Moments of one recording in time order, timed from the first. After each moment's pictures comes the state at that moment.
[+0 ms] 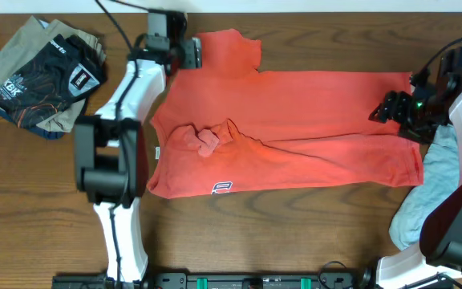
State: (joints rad) left arm -0.14 2.22 1.69 -0.32 0.08 -0.14; right arm -0.28 1.75 1.46 -1.15 -0.32 0.17
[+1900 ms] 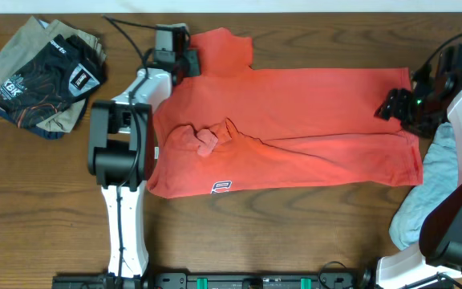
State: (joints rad) left arm -0.11 2.36 1.69 -0.18 0.15 -0.27; right arm -0.28 1.75 1.46 -1.02 -0.21 0.16
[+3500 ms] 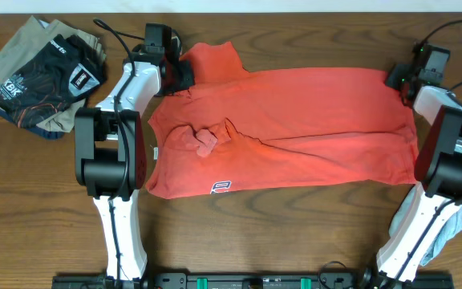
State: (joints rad) left arm -0.10 2.26 1.70 -0.54 0.23 -0.31; right arm -0.30 2.27 1.49 -0.04 -0.06 0.20
